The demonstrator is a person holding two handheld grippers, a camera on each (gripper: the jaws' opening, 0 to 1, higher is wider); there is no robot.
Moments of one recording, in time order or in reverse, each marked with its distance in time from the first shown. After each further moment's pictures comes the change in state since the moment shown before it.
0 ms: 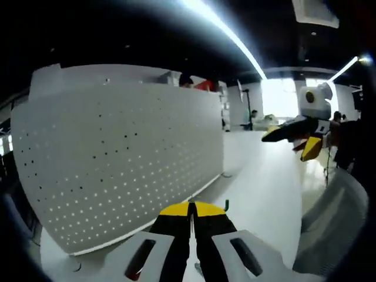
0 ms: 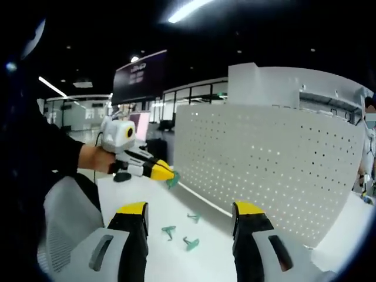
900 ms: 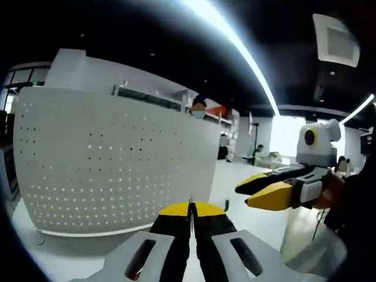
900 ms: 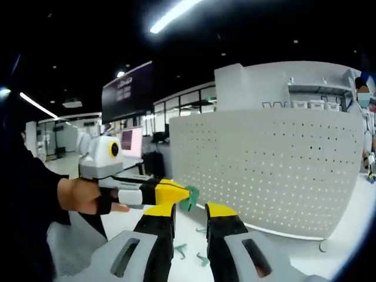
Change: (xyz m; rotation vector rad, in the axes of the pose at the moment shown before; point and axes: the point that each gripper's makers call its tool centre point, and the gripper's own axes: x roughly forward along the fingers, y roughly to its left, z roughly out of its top) left arm 0.017 -0.055 0.041 -0.234 -0.154 0.008; right arm 0.024 0.008 0.021 0.135 -0.051 -0.041
